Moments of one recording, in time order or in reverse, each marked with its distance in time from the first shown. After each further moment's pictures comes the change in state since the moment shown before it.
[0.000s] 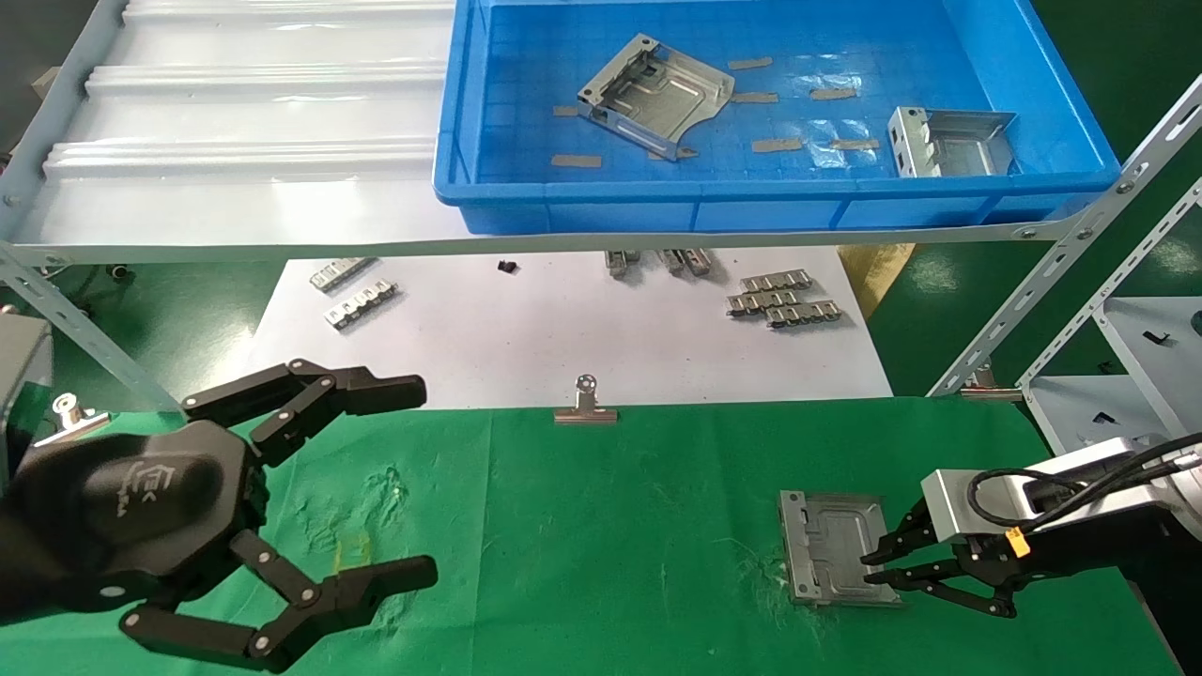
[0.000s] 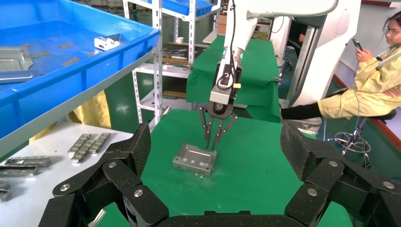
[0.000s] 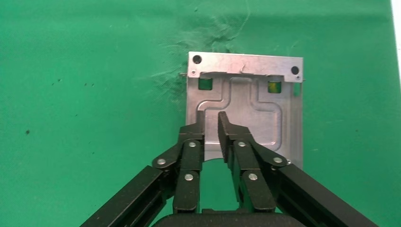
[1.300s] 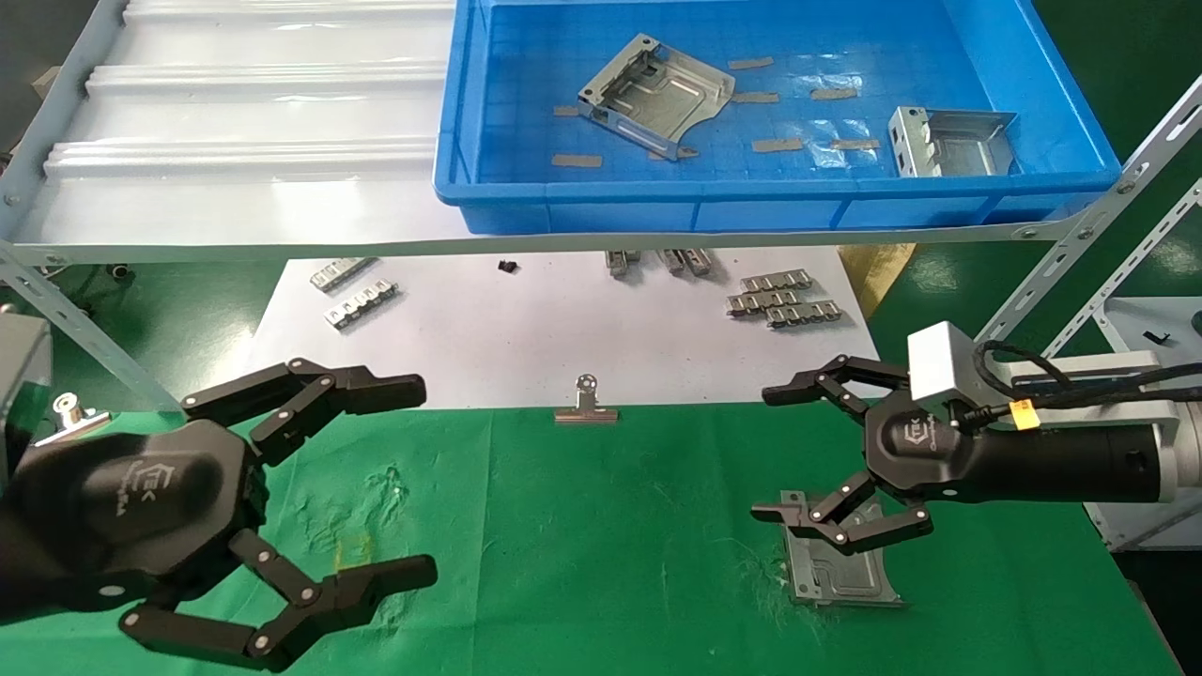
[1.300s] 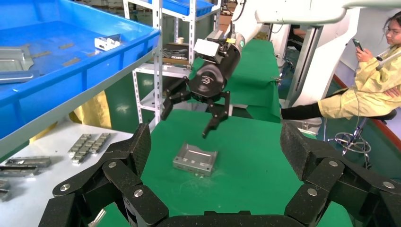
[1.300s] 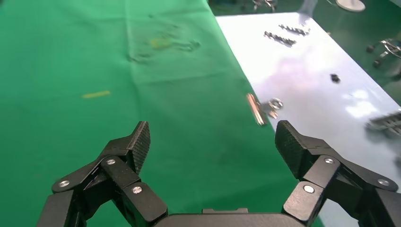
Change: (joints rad) left arm 0.000 0.000 0.000 0.000 0.000 0.000 0.000; right arm -0.148 0.117 0.321 0.272 0.223 -0.012 0.234
